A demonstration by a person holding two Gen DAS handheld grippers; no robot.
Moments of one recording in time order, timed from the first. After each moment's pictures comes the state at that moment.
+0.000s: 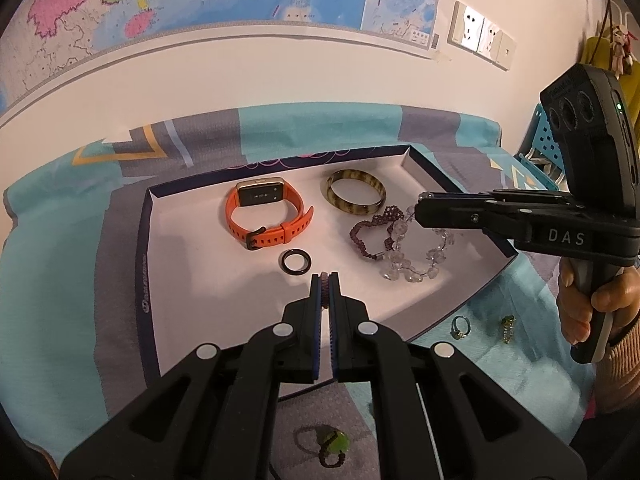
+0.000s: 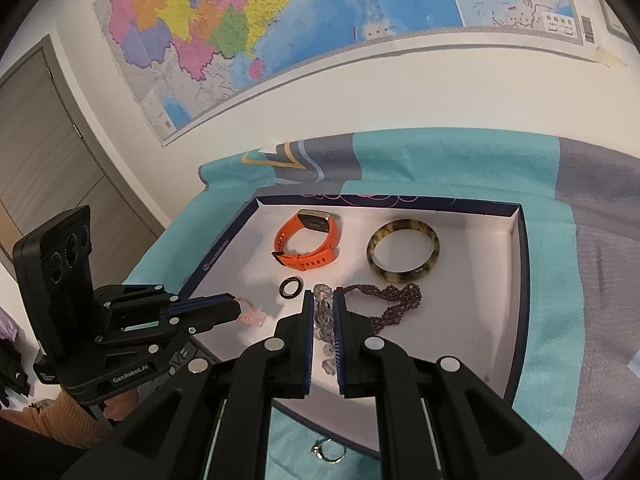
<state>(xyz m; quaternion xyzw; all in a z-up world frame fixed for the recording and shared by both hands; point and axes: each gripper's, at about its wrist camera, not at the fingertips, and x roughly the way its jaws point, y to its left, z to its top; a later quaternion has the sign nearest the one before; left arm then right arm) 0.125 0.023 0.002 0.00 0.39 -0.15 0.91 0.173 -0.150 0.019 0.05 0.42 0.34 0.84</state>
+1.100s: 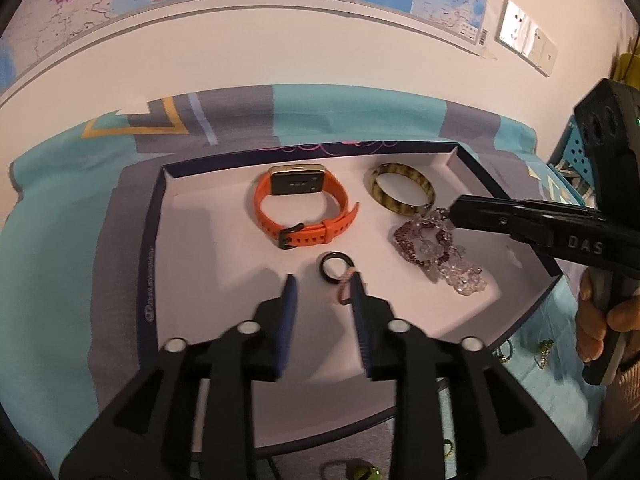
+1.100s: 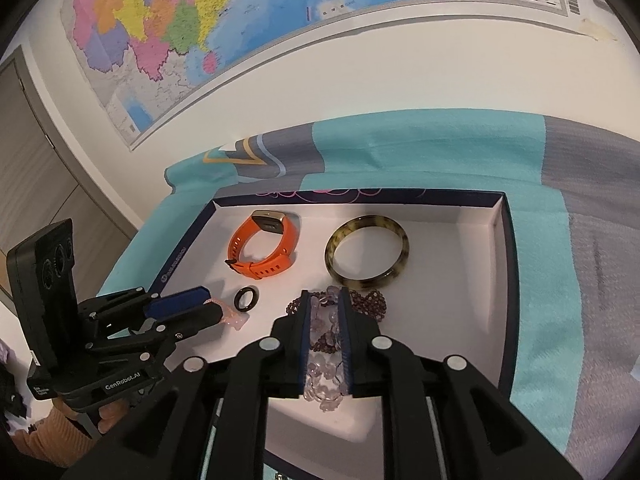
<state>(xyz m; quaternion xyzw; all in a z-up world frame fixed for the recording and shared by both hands) 0.151 0.036 -0.017 -0.02 0.41 -0.09 0.91 0.200 -0.151 0.000 0.06 0.44 0.30 0.85</state>
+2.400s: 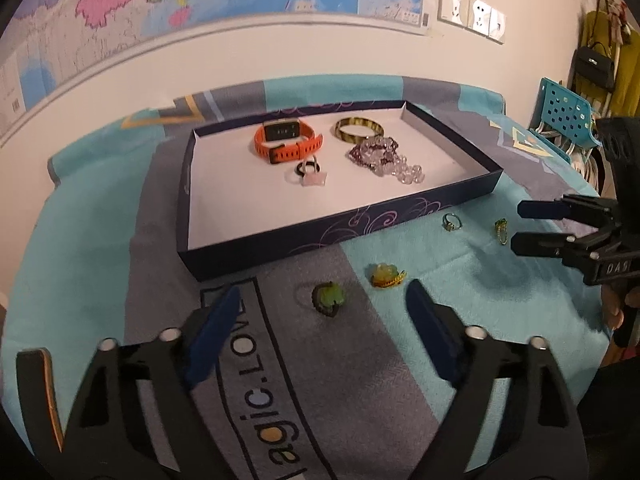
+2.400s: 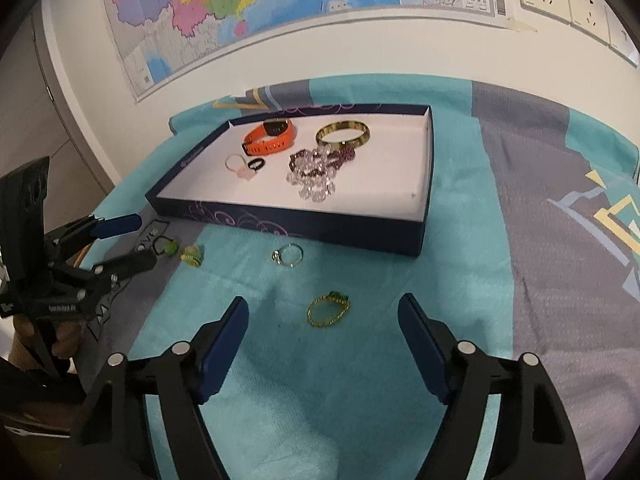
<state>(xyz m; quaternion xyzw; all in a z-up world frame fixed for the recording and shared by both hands) 0.030 0.029 -0.017 0.03 0.39 -0.10 0.91 0.061 -0.205 -0.015 -0.01 0.44 0.26 0.86</state>
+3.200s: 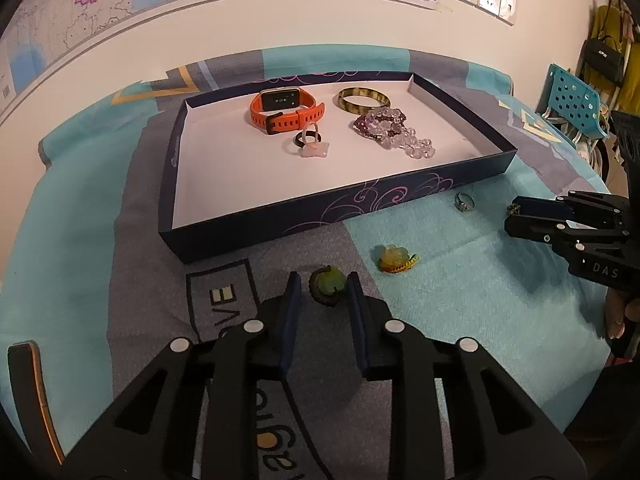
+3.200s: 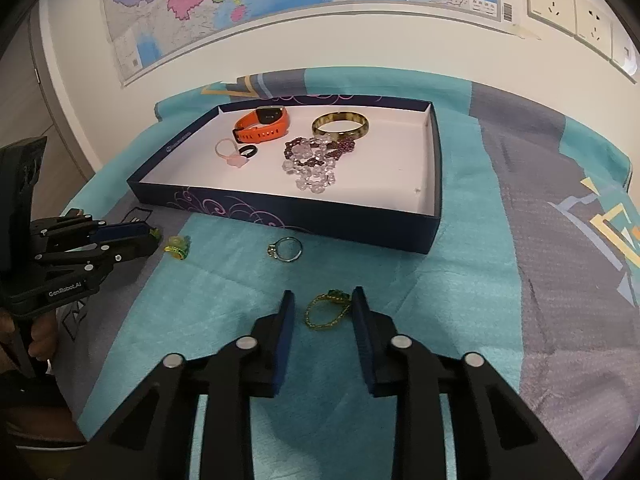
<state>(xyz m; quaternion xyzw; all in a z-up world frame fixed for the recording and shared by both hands) 0.042 0.026 -0.031 0.04 0.43 -0.10 0.90 0.062 -0.190 -0.021 -0.05 0.44 0.23 0.87</state>
